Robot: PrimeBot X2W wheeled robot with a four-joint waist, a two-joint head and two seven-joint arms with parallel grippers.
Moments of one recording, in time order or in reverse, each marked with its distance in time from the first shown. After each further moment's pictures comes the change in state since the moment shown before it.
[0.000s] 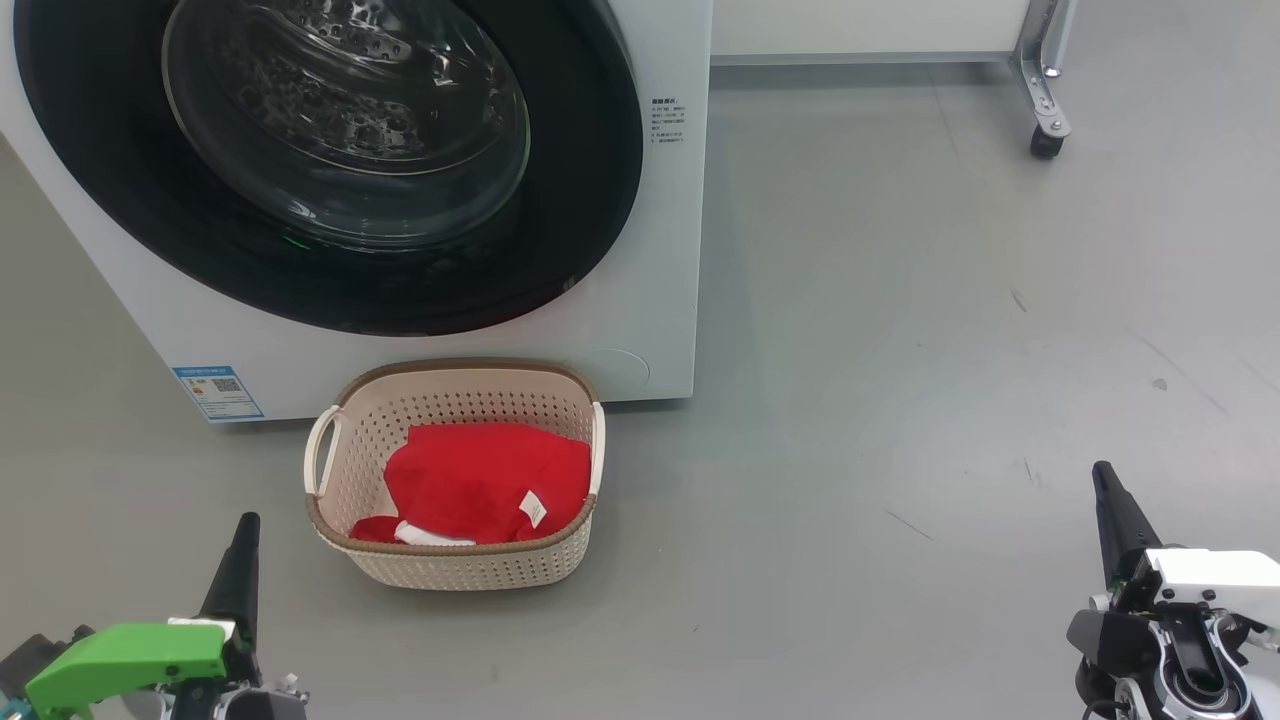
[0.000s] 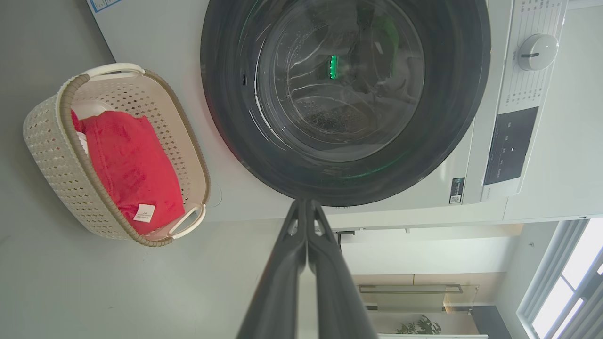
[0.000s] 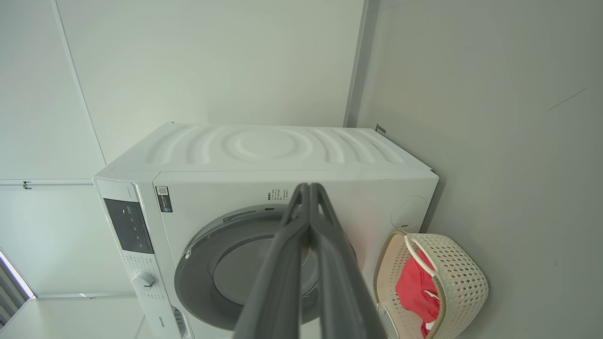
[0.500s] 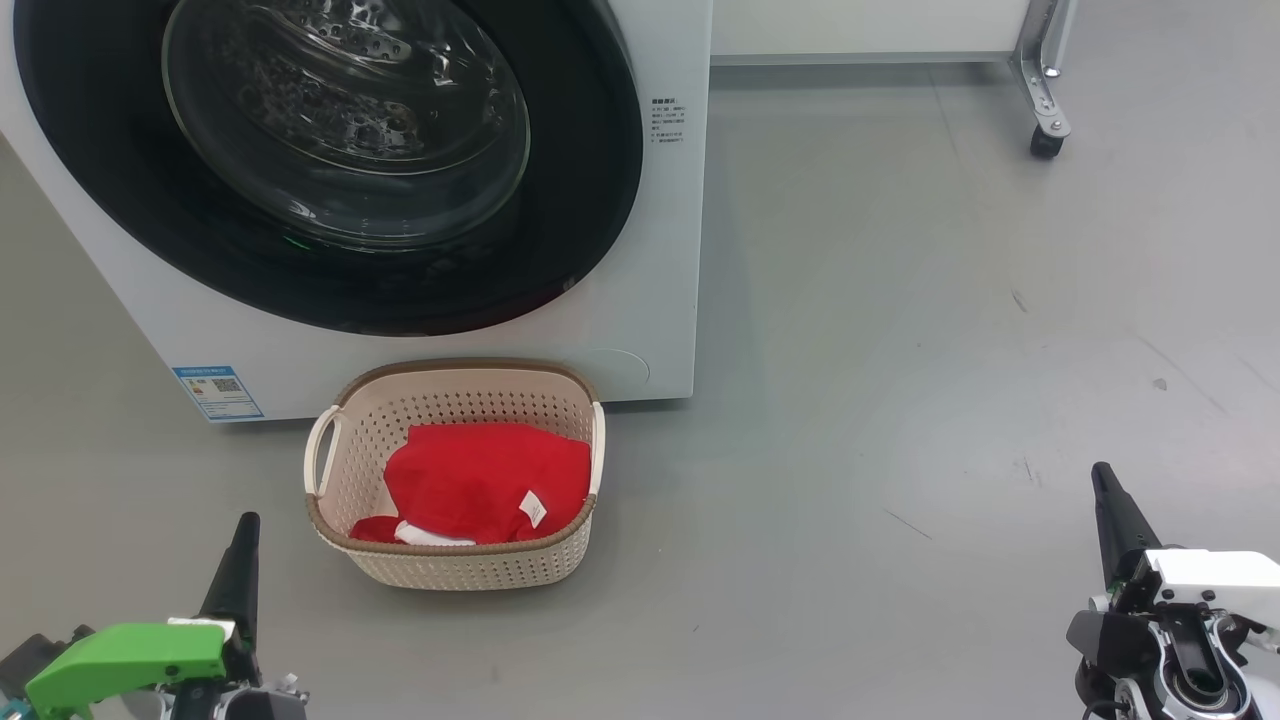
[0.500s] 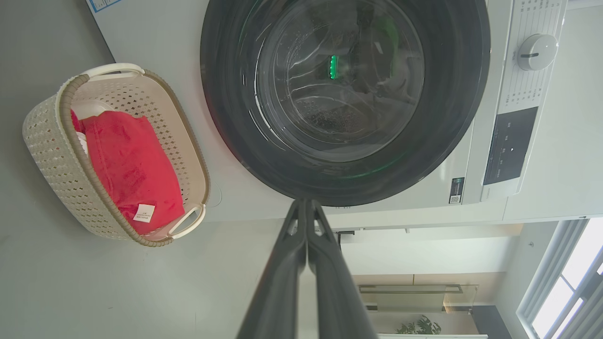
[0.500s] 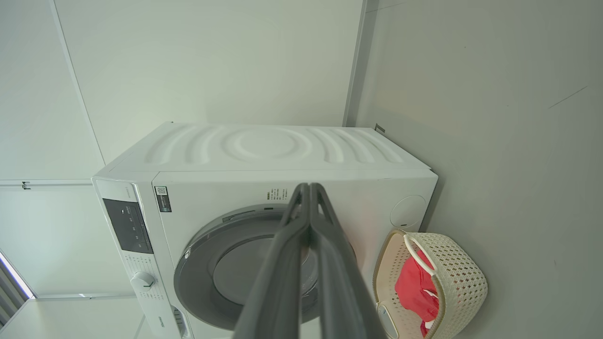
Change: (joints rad) left arm 0.000 0.000 0.000 -0.001 0.000 0.000 0.000; right arm 0.000 0.000 -0.001 0.003 0.000 0.000 0.003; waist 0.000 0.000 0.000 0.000
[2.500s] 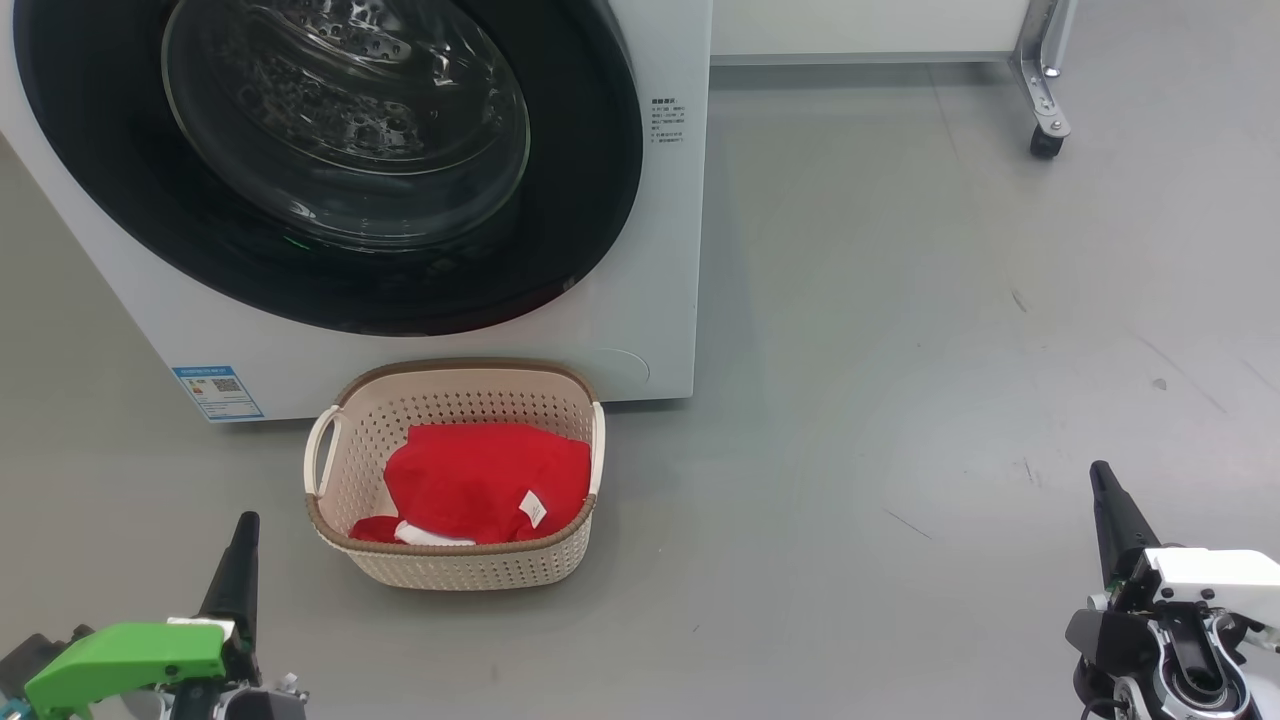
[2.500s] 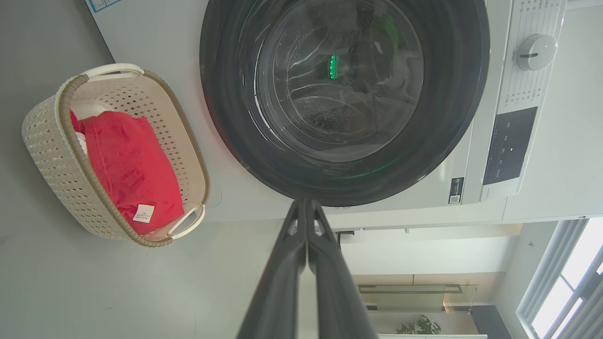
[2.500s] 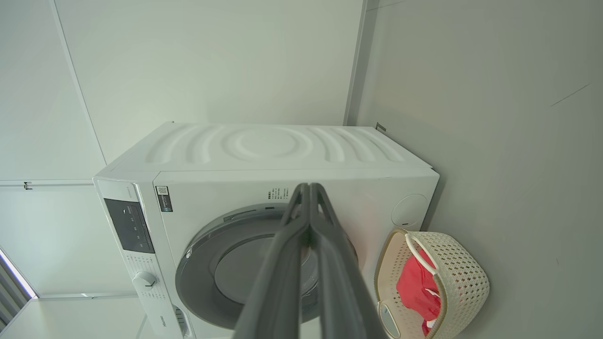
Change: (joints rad) left arm 0.000 0.000 0.001 -0.001 0.000 0.000 0.000; right arm -0.003 0.004 -0.004 0.002 0.000 0.000 0.006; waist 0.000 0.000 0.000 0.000
